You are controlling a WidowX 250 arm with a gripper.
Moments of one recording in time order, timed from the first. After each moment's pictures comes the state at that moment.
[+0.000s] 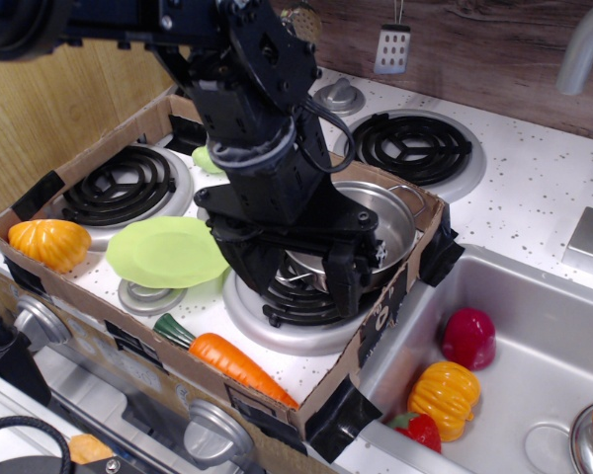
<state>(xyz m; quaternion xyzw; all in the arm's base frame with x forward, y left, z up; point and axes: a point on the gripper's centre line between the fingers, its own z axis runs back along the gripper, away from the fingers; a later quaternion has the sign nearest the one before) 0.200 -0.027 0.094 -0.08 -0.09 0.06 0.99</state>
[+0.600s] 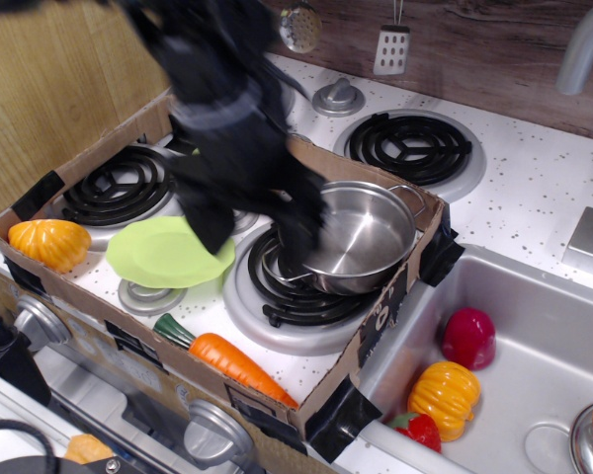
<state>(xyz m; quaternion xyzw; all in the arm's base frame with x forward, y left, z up) 0.207 0.016 0.103 -0.05 -0.07 0.06 0.99</state>
